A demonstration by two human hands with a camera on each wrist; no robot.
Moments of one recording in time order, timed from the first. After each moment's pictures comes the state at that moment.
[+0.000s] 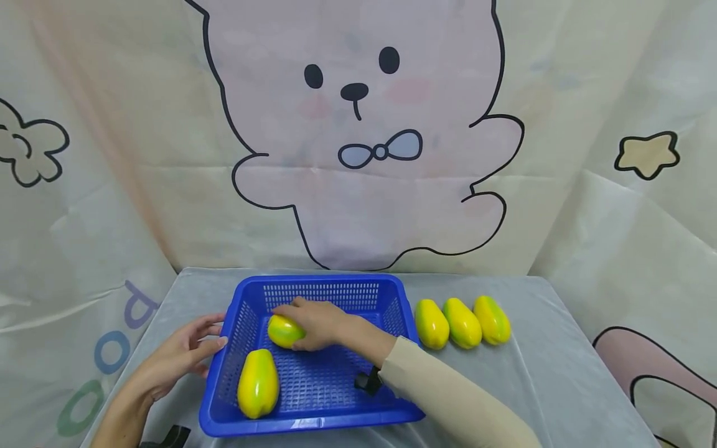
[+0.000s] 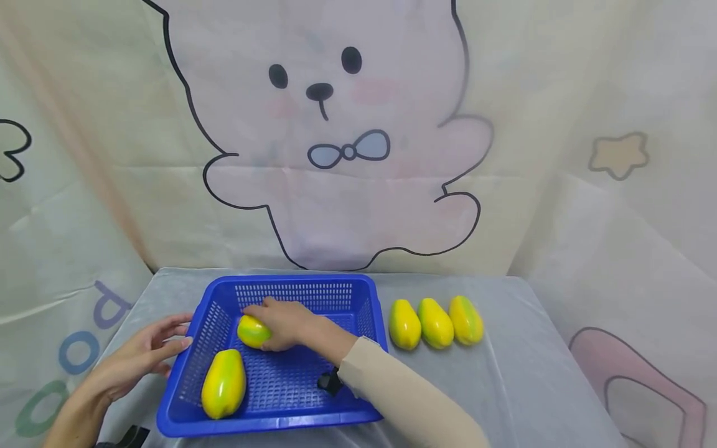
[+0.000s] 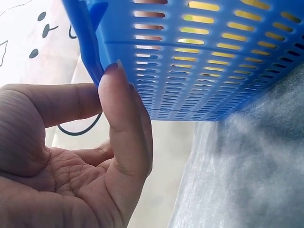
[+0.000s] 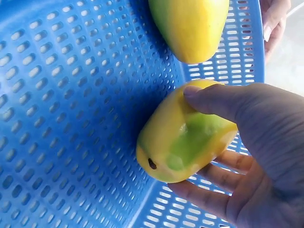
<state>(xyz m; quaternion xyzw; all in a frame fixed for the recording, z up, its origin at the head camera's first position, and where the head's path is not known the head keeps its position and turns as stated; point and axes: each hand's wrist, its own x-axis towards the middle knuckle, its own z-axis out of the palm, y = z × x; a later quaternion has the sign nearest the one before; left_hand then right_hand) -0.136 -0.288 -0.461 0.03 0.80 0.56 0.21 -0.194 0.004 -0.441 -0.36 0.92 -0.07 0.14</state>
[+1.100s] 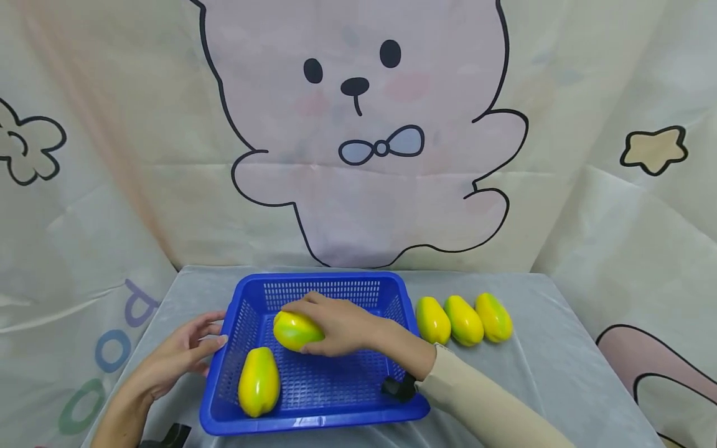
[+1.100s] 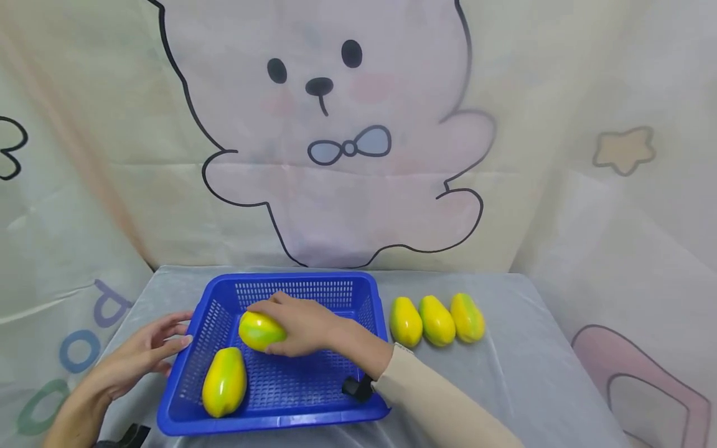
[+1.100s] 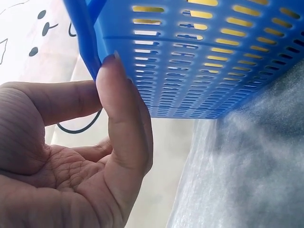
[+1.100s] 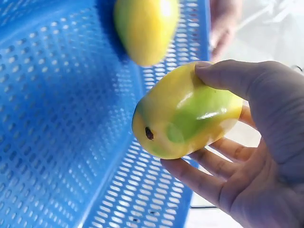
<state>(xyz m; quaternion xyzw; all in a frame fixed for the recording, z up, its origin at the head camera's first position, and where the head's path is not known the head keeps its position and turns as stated) -0.138 -0.291 -0.463 0.05 0.78 0.58 0.22 -0.168 0.044 -0.405 -0.39 0.90 -0.17 0.12</state>
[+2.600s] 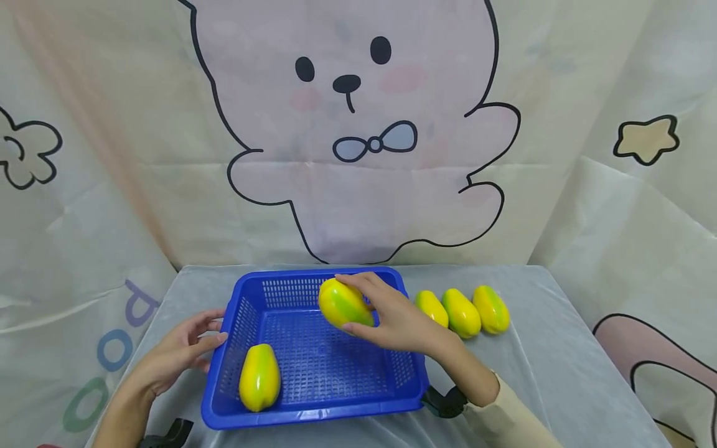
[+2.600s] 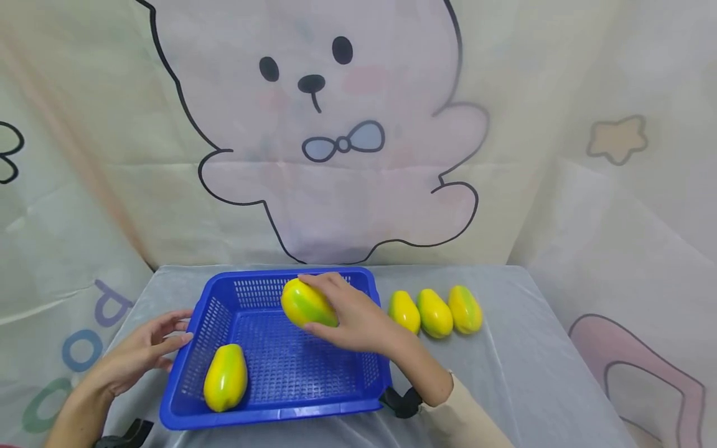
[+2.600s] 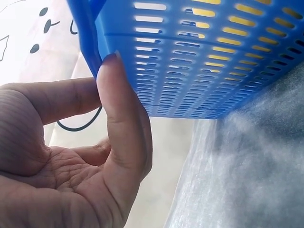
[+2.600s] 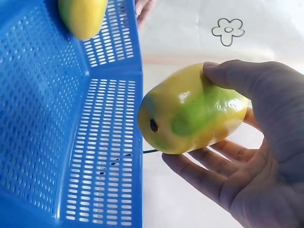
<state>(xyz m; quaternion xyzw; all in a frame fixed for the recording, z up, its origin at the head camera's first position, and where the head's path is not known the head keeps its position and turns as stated) -0.139 -0.289 -0.463 0.05 0.79 0.58 0.21 -0.134 0.129 -0.379 -0.30 0.89 -0.33 0.03</state>
